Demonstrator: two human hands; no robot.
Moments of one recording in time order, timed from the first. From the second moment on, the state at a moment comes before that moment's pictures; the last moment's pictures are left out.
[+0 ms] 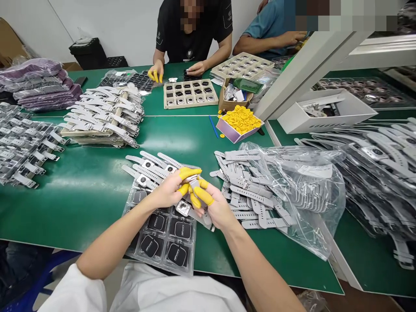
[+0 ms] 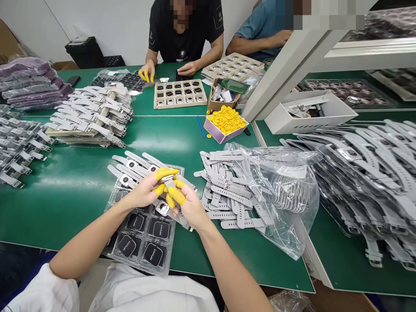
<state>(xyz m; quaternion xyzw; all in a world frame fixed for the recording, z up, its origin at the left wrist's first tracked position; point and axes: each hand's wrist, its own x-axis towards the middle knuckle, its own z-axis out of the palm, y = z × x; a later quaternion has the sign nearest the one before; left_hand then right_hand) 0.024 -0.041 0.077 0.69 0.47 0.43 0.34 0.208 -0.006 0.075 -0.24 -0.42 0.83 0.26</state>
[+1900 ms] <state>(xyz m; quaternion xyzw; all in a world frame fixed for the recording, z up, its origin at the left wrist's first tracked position) 0.011 -0.050 0.086 0.77 0.48 0.32 0.27 0.205 -0.001 0.070 -0.25 -0.31 0.88 0.27</state>
